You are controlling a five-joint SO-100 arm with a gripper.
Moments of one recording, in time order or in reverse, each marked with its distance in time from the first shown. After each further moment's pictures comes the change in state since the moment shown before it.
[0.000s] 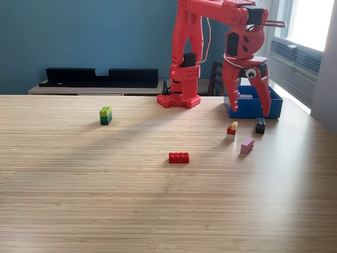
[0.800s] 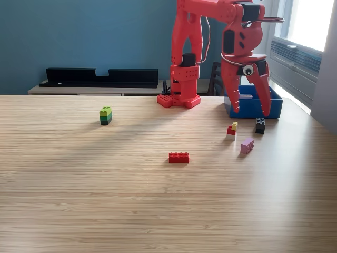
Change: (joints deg) arm 4.2 0.0 -2.3 -3.9 2.4
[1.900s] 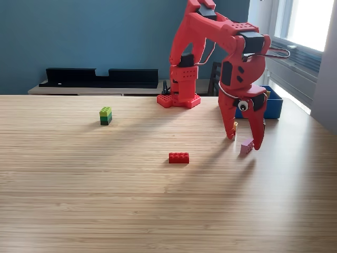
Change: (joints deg) arm 4.9 -27.8 -22.0 4.7 -0.7
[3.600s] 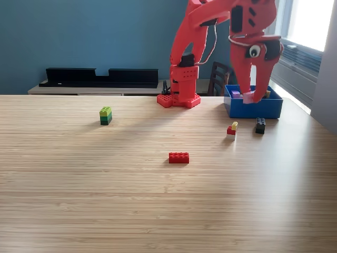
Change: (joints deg) arm -4.4 9.8 -23.3 20.3 8.1
